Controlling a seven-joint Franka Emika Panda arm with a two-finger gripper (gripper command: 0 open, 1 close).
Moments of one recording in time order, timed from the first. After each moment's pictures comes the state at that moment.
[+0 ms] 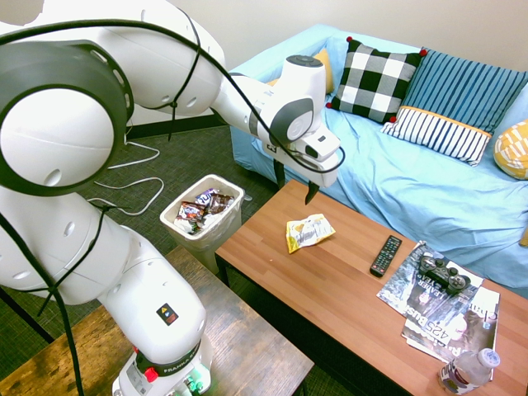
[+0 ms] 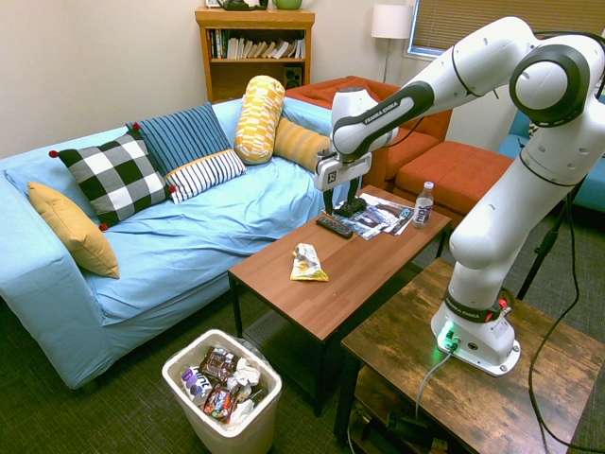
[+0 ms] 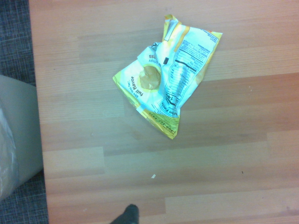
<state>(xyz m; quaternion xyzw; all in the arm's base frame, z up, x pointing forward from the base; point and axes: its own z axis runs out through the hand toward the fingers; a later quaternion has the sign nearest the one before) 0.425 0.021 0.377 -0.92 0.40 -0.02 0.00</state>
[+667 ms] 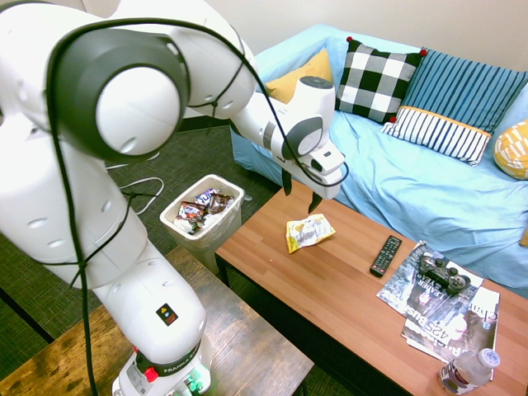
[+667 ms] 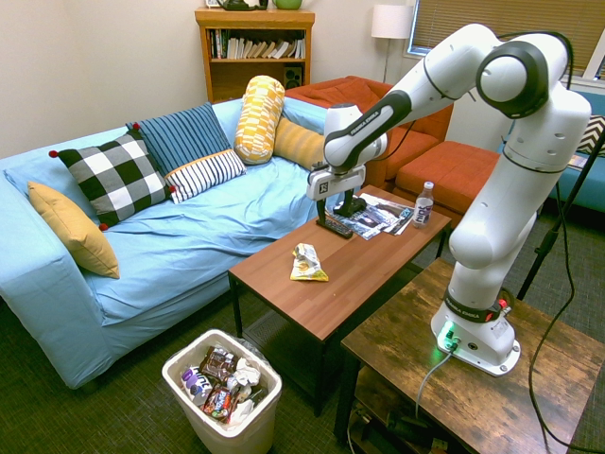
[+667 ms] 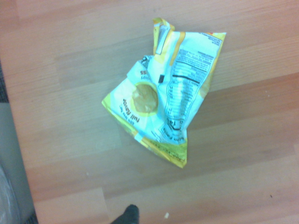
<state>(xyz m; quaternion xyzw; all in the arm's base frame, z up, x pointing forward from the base) 0.480 0.016 0.305 -0.88 0.47 0.01 0.01</state>
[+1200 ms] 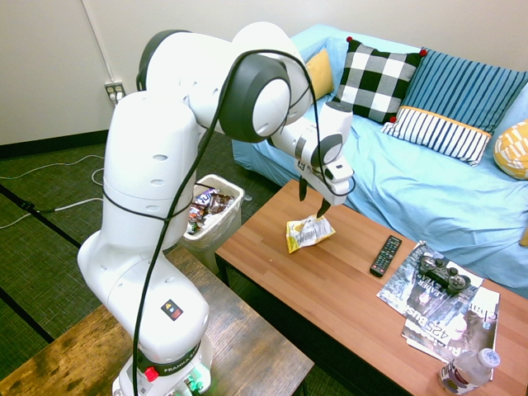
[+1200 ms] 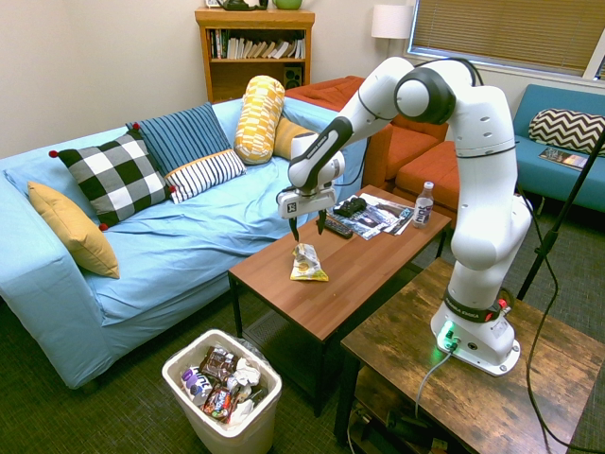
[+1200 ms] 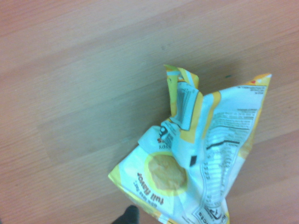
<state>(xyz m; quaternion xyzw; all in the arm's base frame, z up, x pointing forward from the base) 0.570 0.032 0.212 -0.85 0.52 0.05 -0.02</state>
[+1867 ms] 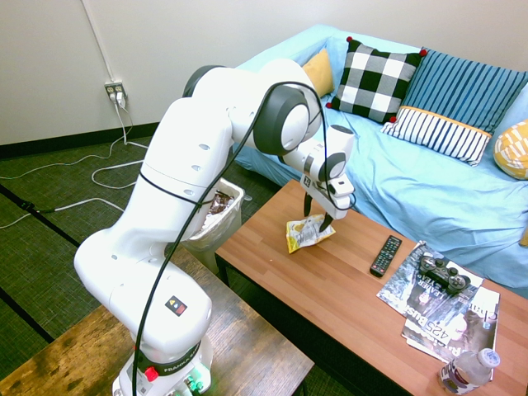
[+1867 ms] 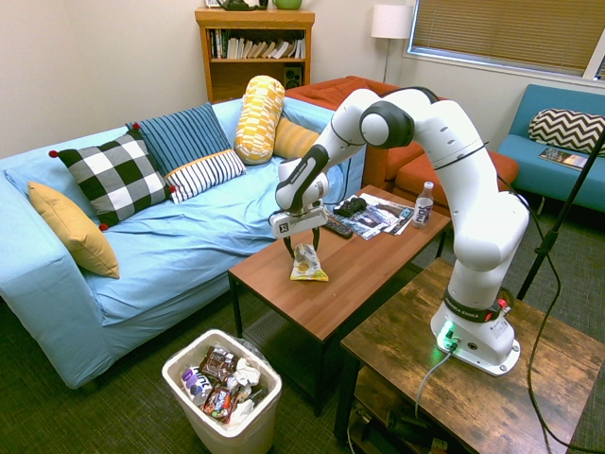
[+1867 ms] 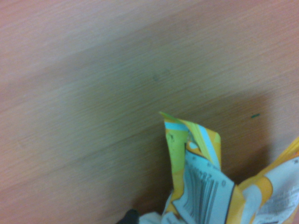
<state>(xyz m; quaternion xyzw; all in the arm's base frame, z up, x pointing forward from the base) 0.611 0.028 0.119 -0.84 0.54 0.08 -0.06</state>
